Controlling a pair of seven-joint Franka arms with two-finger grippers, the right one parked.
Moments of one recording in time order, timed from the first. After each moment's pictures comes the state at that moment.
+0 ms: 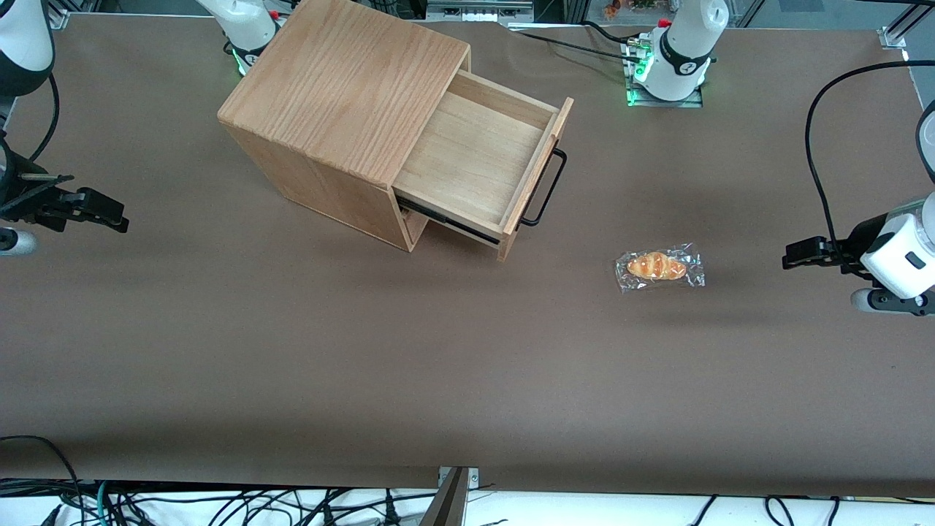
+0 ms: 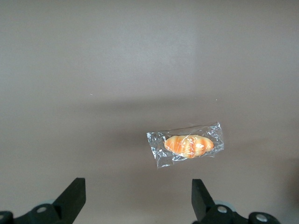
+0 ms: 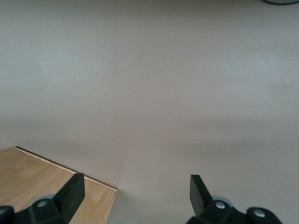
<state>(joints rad) -0.08 0.36 0.17 -1.36 -0.08 1.61 0.12</state>
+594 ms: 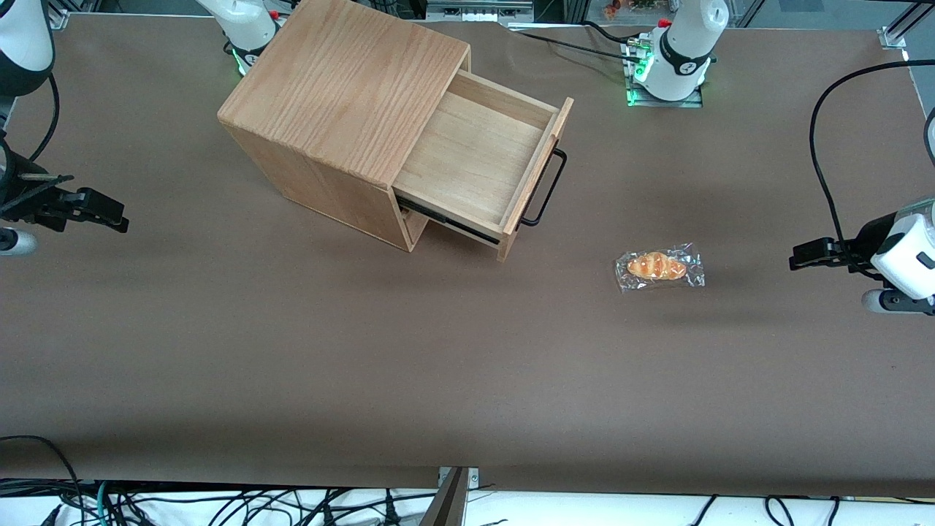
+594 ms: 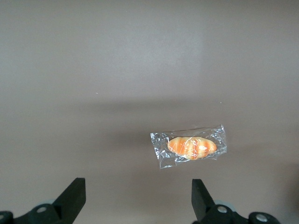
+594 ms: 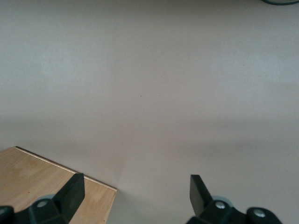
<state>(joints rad) -0.08 0.36 0.19 -1.36 -0.08 1.61 0.10</state>
